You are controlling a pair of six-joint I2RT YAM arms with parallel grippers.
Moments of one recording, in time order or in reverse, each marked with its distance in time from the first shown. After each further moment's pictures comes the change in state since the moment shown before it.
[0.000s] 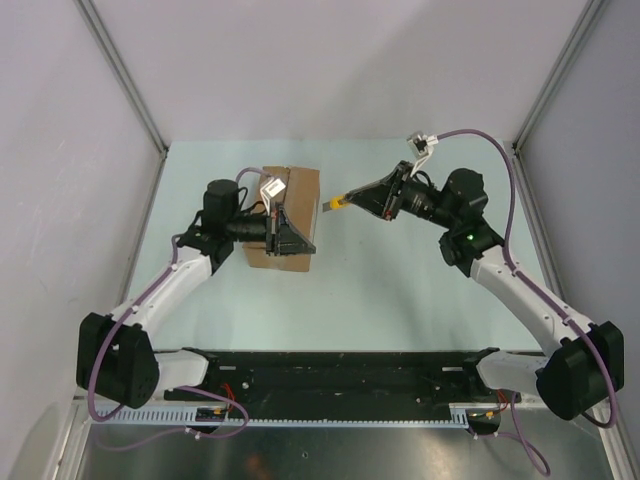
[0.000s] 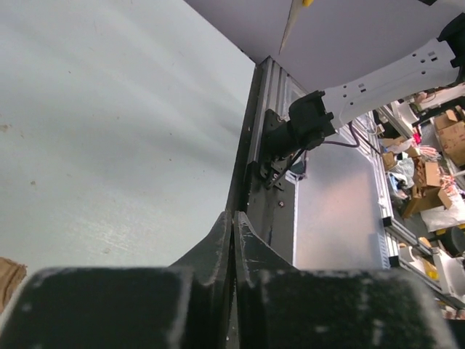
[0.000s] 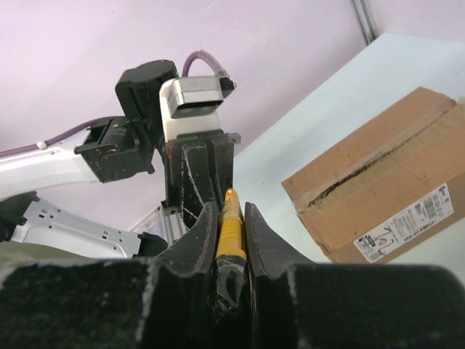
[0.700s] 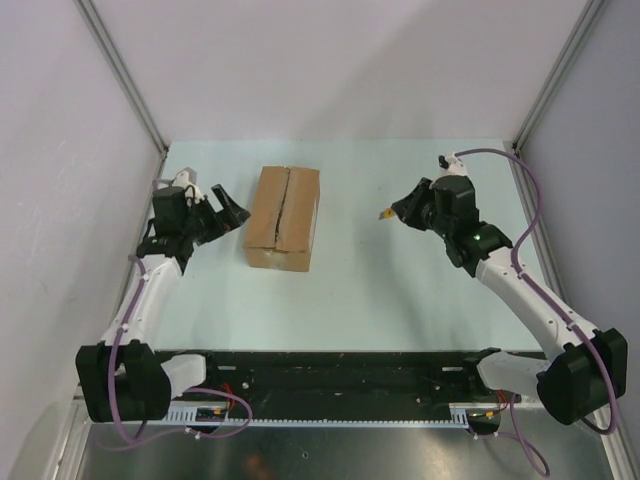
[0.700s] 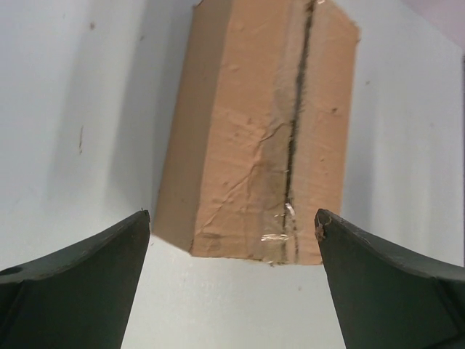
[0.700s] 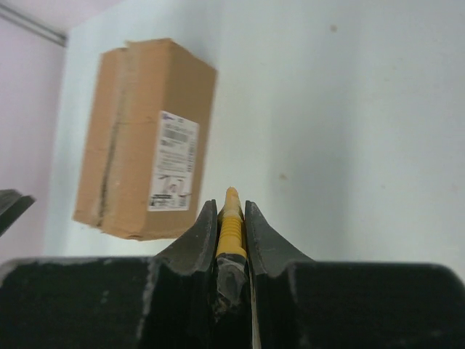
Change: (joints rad) left arm 0.360 -0.115 -0.025 -0.230 -0.841 -0.159; right arm -0.040 -0.038 0.000 -0.549 0.682 -0.011
